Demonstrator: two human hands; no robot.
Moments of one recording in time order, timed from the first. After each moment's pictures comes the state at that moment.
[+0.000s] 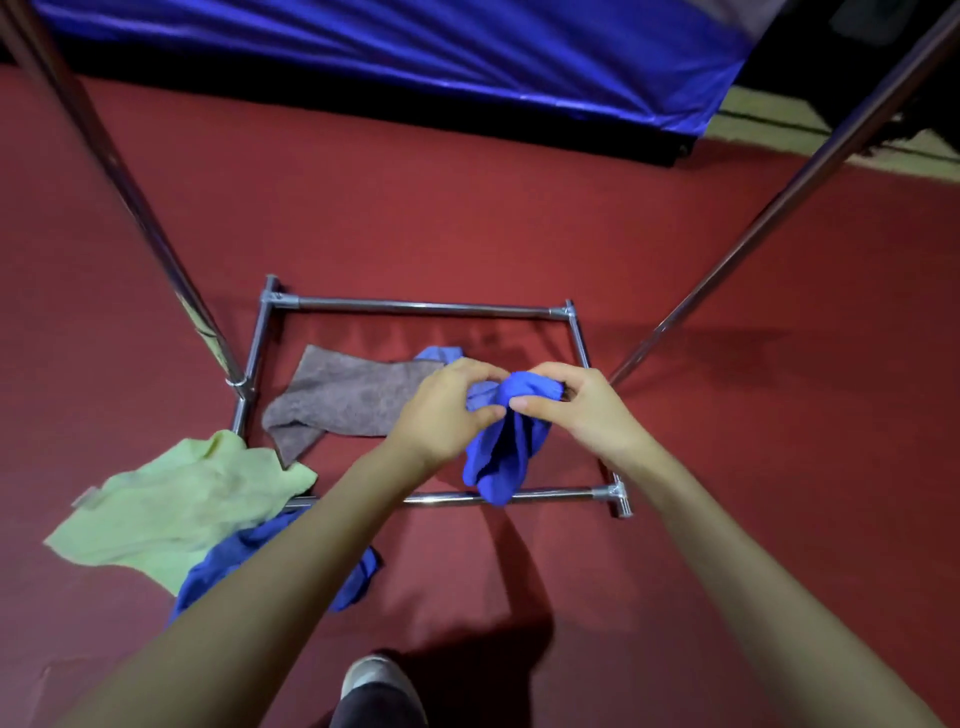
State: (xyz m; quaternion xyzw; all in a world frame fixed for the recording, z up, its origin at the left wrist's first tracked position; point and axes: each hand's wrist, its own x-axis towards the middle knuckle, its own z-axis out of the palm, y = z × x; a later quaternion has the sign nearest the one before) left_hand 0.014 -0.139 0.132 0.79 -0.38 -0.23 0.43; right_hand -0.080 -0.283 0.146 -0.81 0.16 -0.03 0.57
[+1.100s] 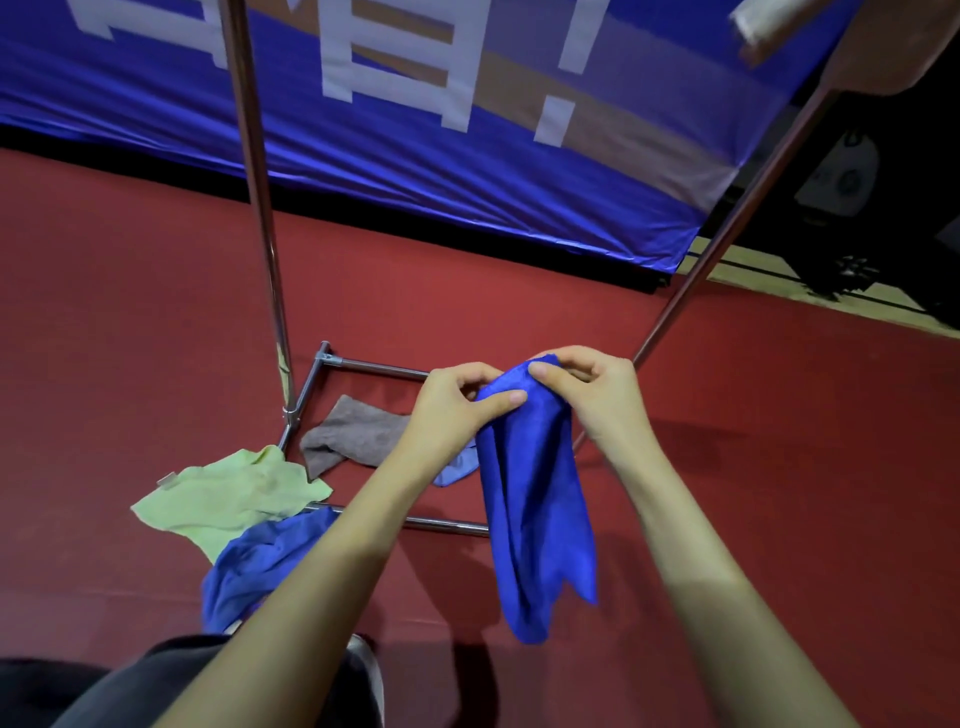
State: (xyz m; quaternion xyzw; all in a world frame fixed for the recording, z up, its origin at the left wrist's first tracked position) left_hand -0.102 -0.093 0.298 0.66 -0.26 -0.17 0.68; right_hand -0.174 -0.224 0.342 -0.79 0.14 -0.20 0.56
